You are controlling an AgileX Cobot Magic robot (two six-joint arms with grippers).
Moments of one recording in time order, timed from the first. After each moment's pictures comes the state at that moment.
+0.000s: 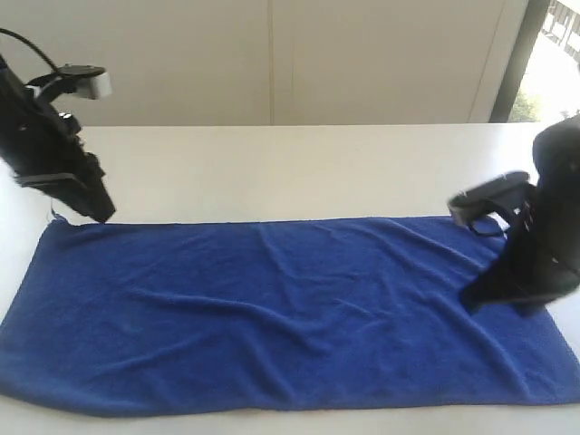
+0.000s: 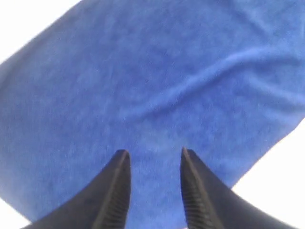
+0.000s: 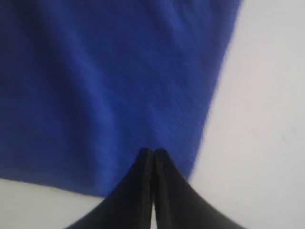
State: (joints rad) left arm -0.14 1.70 -1.40 -0.41 1.18 0.66; right arm 0.11 1.61 -0.94 -0.23 0.88 0.01
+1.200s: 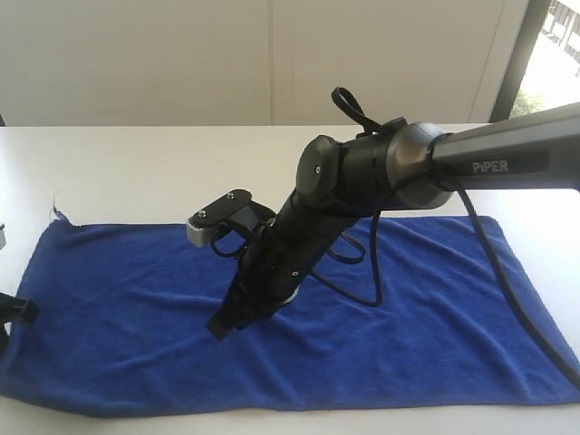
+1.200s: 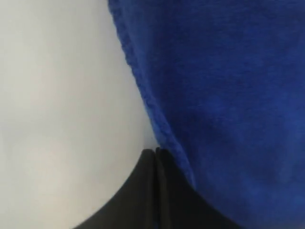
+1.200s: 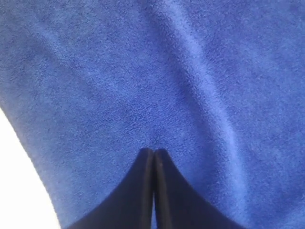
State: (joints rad) left arm 0.09 1.68 -0.78 -0.35 0.70 0.46; right arm 0.53 2.02 -1.32 0.57 0.70 -0.72
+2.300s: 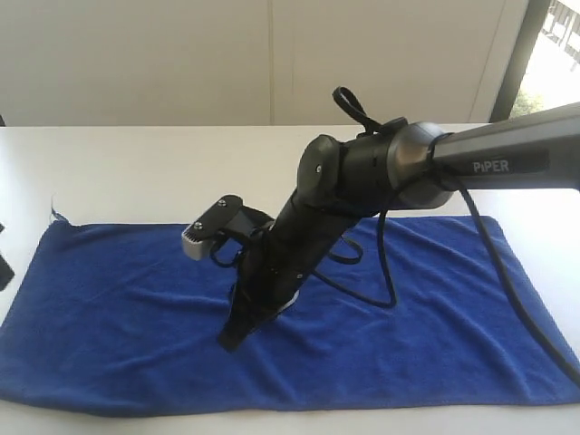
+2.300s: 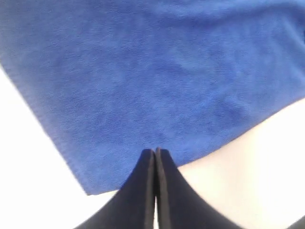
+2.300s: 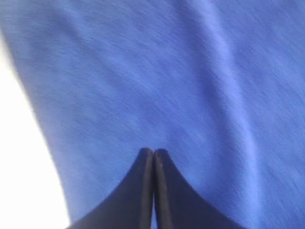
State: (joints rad) left arm 0.14 1.53 -1.05 -0.45 1.15 0.69; right arm 0.54 2.02 -1.32 0.61 0.73 -0.93
